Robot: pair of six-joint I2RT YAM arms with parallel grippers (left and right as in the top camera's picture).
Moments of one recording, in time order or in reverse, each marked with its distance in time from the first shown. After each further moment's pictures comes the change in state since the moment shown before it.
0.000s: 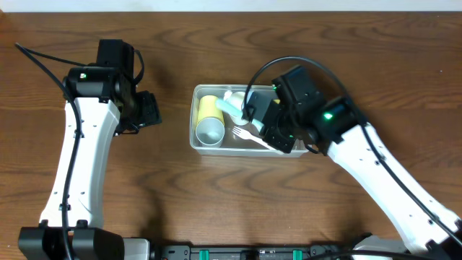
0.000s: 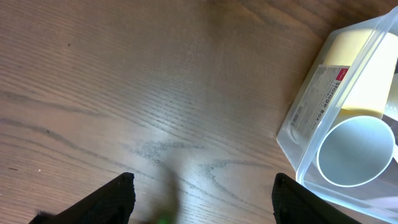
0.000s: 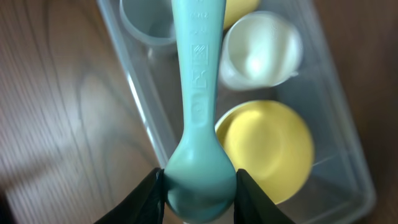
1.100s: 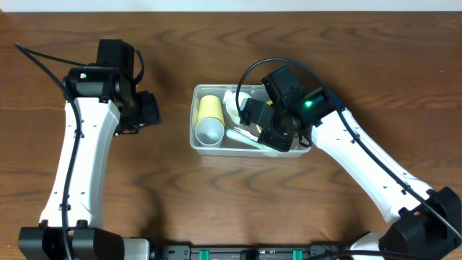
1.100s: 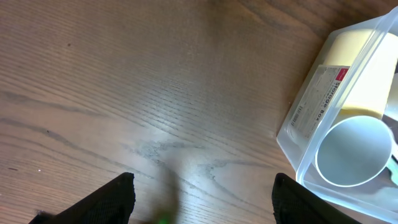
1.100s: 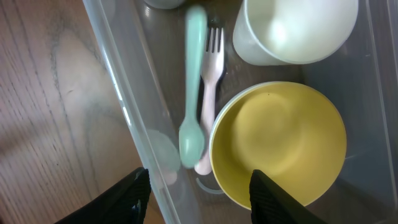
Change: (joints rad) left arm 0.000 0.000 0.000 0.000 0.000 0.000; right arm -0.013 0.121 0.000 -0.014 0.034 -0.074
